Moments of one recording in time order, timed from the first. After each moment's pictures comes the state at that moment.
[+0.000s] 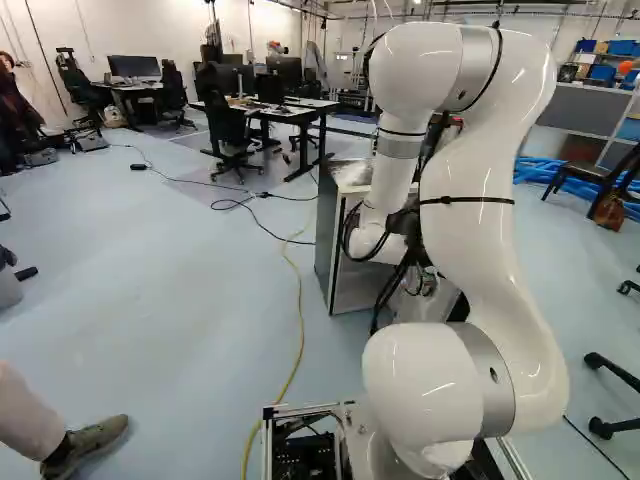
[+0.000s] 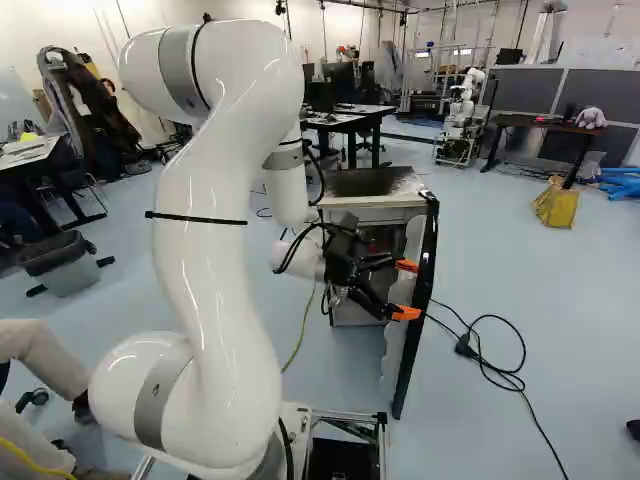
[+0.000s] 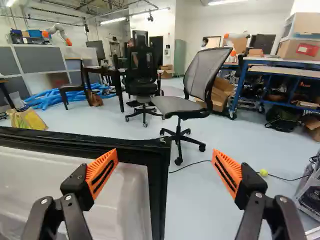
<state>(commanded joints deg) -6.8 -33.6 -34.0 93.6 83.5 0.0</state>
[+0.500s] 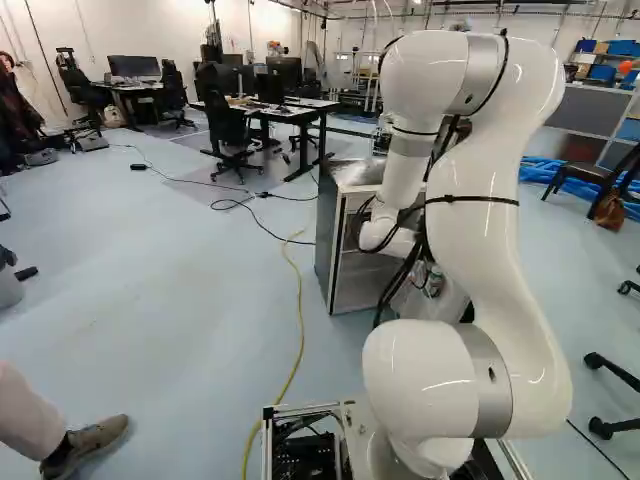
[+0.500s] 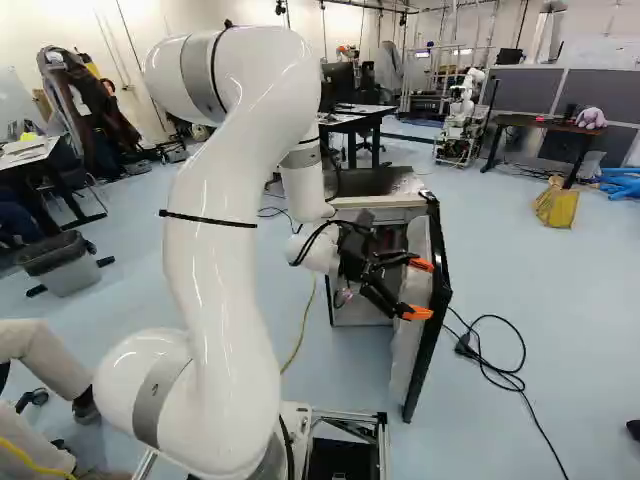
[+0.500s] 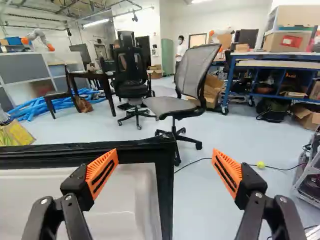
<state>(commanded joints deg) -11.7 -35.3 -38.6 93.6 83.5 0.0</state>
